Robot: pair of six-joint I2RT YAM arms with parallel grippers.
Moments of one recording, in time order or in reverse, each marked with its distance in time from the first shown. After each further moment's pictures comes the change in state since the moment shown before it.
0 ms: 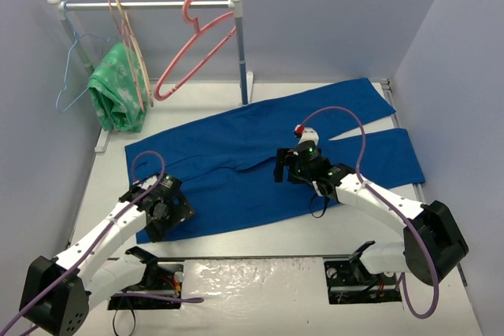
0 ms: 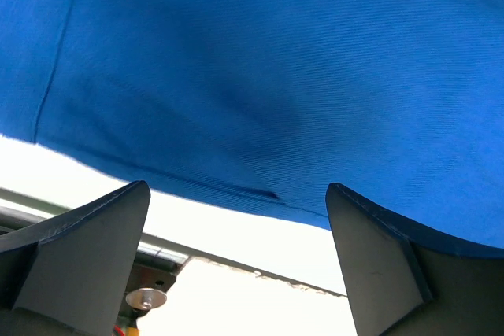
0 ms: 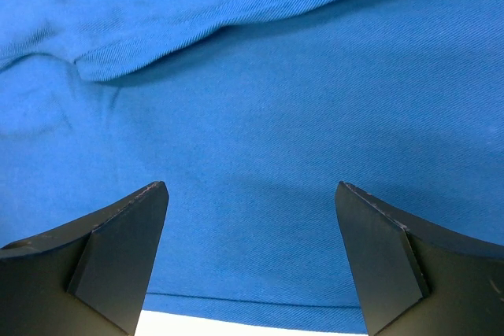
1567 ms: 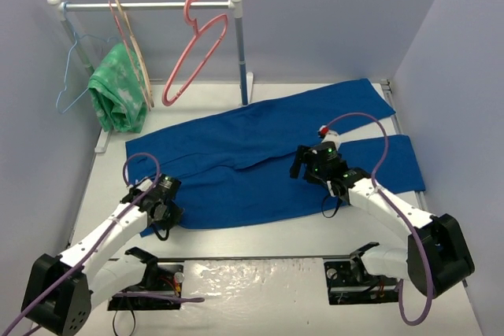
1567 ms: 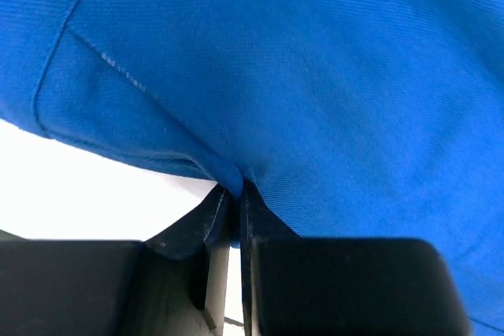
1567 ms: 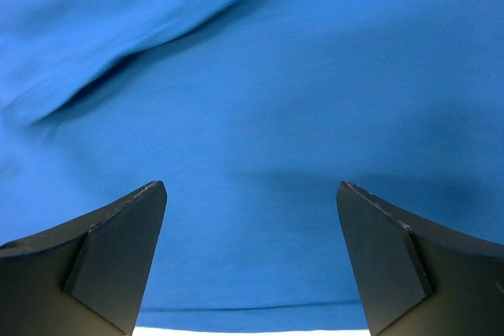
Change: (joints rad) left arm 0.030 -0.024 -0.045 0.095 -0.088 -0.149; right arm -0.185 -0.093 -0.098 -0.012 -0.005 0.075
